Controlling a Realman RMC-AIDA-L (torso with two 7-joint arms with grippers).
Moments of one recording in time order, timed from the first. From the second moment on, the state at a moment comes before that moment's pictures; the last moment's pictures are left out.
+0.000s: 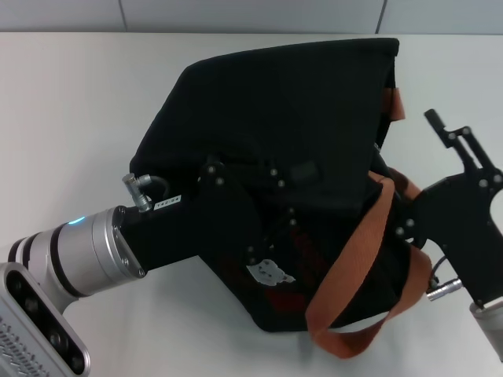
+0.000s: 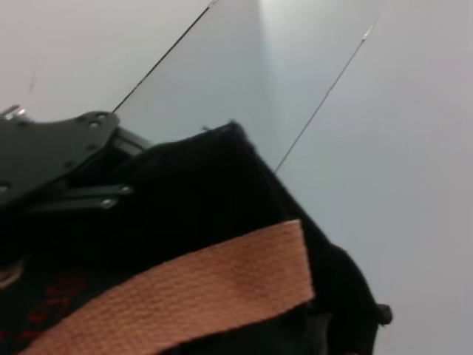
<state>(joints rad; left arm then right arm) -0.63 -2.08 0.74 -0.05 1.66 1.88 0.52 0.29 2.09 -0.05 0.41 -1.90 -1.72 -0.70</state>
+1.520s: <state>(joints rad) -0.64 -2.08 0.74 -0.05 1.68 1.88 0.52 0.35 2.09 -0.05 0.44 -1.92 -1.62 -0.89</state>
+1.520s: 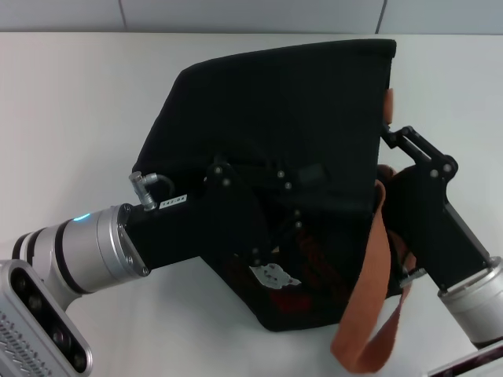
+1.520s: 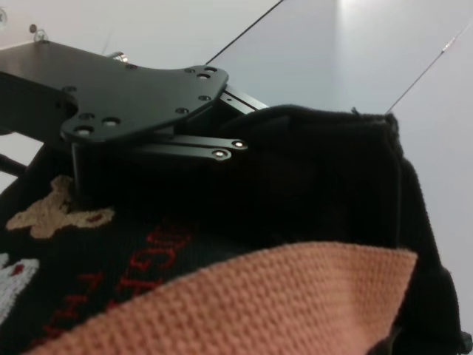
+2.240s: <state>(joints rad) -0.64 -2.08 0.74 -0.06 1.68 1.89 0.52 0.38 2.09 -0.02 0.44 -1.91 -1.57 -0.90</state>
